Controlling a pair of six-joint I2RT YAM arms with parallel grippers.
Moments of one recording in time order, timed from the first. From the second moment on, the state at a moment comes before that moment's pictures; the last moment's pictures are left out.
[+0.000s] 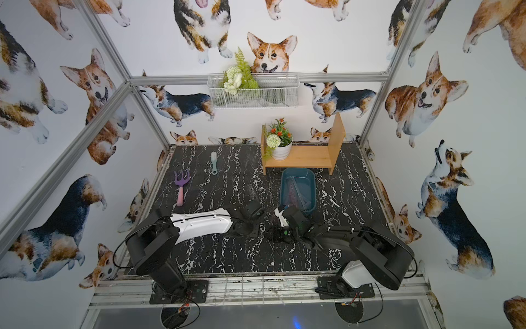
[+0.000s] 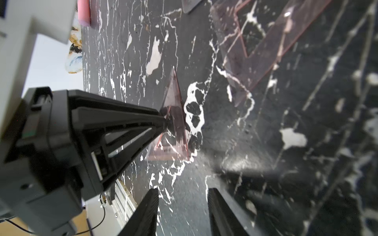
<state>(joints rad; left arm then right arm) -0.88 1.70 0.95 -0.57 -0.07 -0.73 0.75 1.43 0.45 0.21 -0.40 0.88</state>
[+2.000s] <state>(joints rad) -0.65 1.22 0.83 -0.62 0.01 -0.68 0.67 1.37 0.66 0.08 -0.42 0.83</state>
